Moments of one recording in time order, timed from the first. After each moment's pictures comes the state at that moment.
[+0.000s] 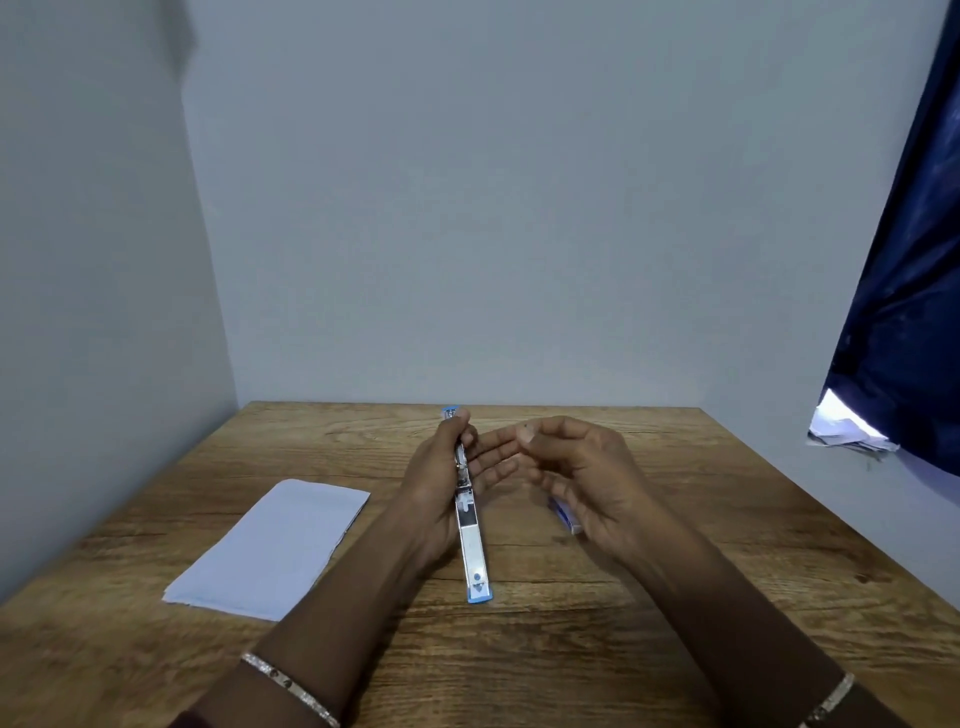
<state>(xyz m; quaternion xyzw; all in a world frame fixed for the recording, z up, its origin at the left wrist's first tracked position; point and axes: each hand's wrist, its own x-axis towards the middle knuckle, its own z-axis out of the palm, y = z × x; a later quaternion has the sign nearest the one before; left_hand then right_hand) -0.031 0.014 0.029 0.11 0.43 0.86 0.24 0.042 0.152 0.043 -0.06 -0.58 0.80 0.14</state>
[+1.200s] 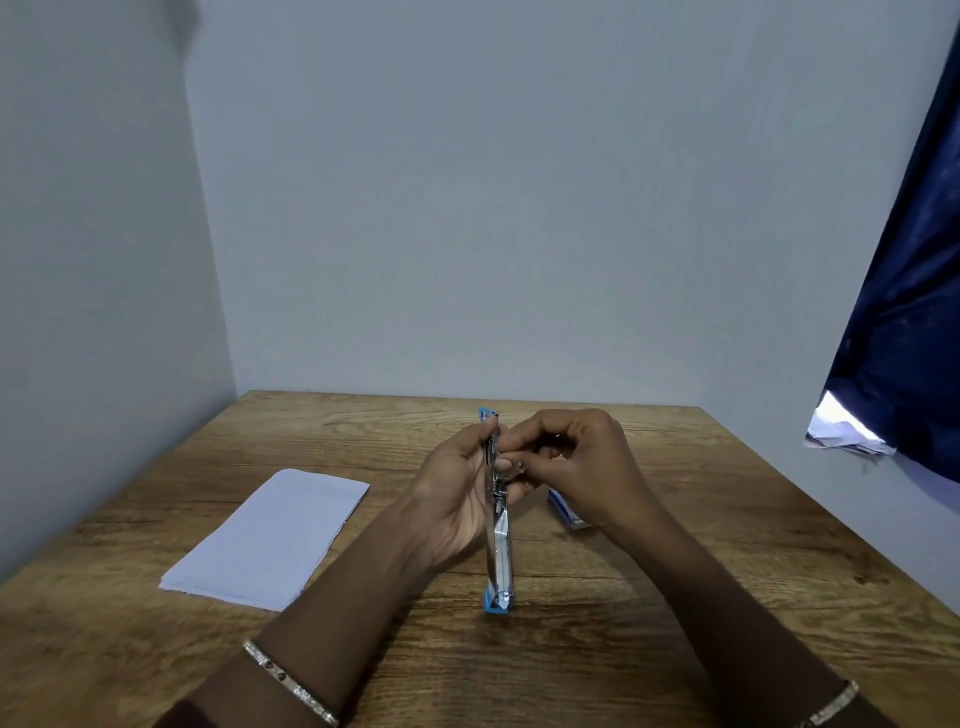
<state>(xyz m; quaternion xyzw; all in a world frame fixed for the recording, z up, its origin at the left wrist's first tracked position) -0.018 0.016 0.029 0.13 0.30 0.87 0.37 0.044 0.154 0.043 0.10 -0.80 0.53 0.27</state>
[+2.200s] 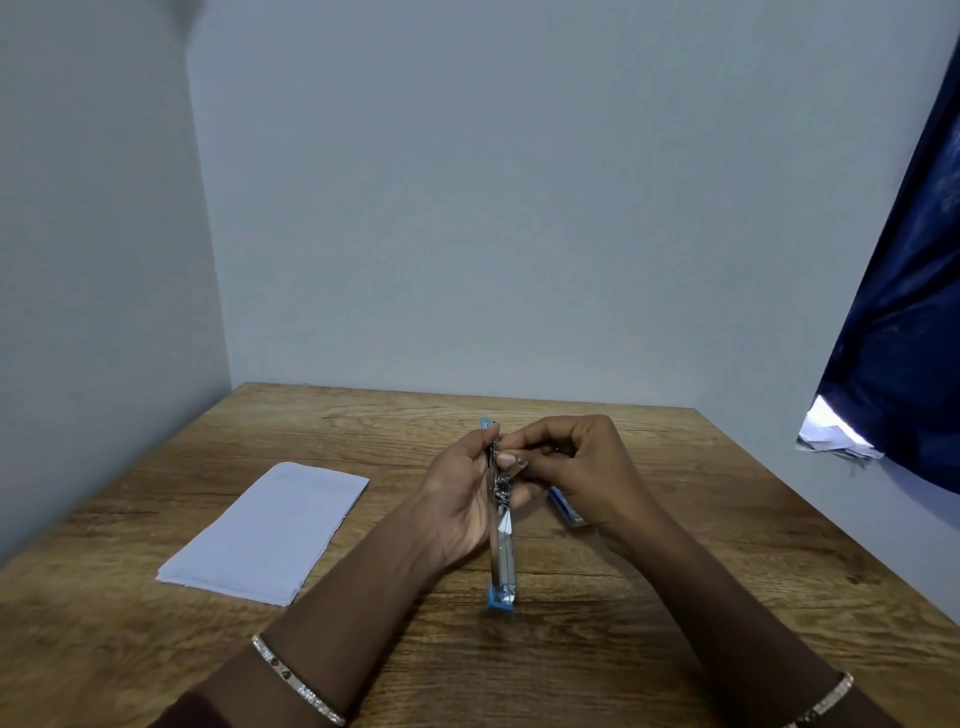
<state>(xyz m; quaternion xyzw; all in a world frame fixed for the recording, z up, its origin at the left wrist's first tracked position) -0.020 0.023 0.021 0.07 0.31 0.86 0.41 0.047 0.147 0.040 0.05 -0.75 0.62 0.22</state>
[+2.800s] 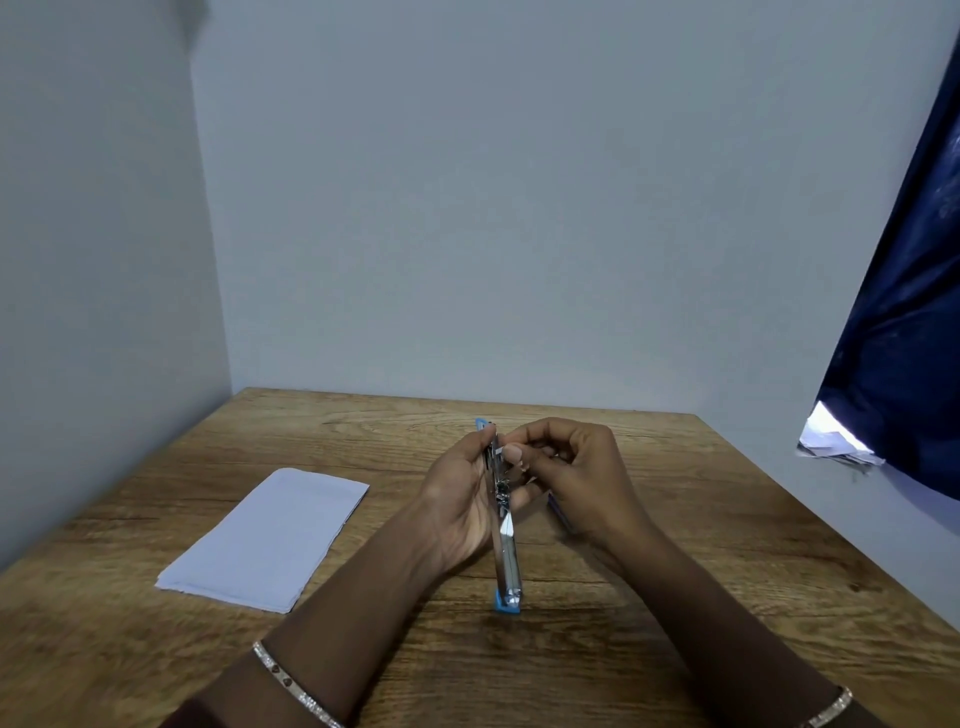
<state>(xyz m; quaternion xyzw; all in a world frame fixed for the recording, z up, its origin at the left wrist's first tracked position) -0.029 0.025 0.014 0.10 0.34 0.86 0.37 0.038 0.144 0.029 0.04 -0.74 0.63 0.25</state>
